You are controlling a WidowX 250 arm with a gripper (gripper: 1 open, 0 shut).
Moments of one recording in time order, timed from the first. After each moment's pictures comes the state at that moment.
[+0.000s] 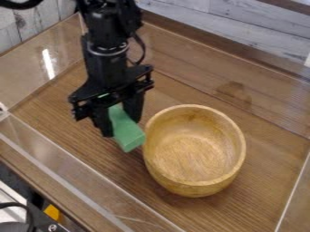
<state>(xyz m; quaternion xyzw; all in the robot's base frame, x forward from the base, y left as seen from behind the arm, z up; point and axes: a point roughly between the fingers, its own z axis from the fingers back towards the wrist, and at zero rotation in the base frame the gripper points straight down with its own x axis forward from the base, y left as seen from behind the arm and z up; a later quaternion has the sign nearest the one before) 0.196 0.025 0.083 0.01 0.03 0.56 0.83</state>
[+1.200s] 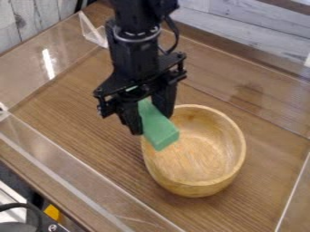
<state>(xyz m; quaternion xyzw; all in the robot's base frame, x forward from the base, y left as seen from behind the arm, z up) 0.195 -0.012 0.113 -0.03 0.02 0.57 0.82</state>
